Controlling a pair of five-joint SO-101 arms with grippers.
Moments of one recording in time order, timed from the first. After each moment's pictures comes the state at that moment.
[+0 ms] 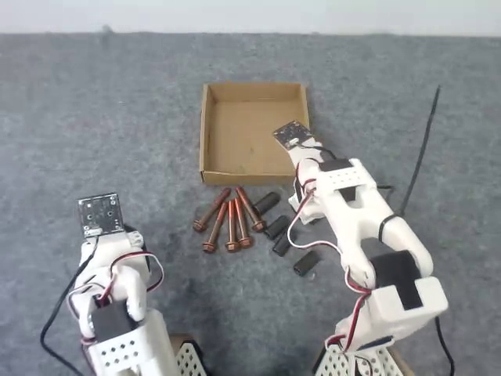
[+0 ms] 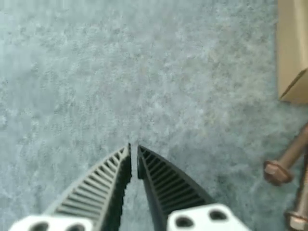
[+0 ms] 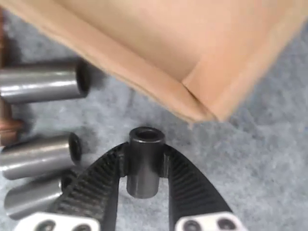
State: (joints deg) left arm -25.8 -103.4 94.2 64.1 -2.8; right arm -16.3 6.2 31.8 49.8 18.4
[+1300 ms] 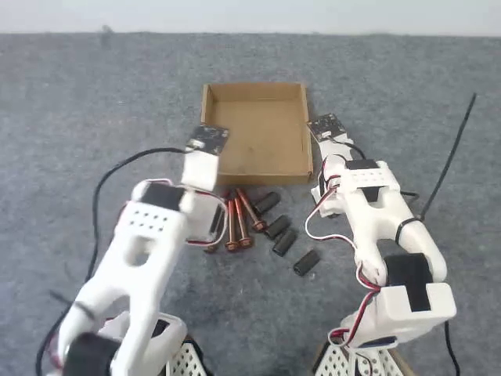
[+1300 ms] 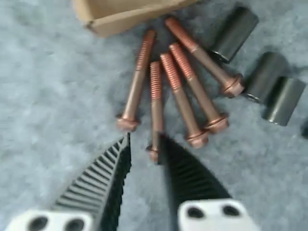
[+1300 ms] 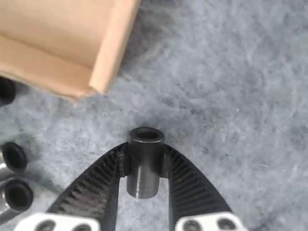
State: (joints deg) left arm 9.1 -23.8 48.0 66.9 2.5; right arm -8.4 5.3 32.9 46.9 16.3
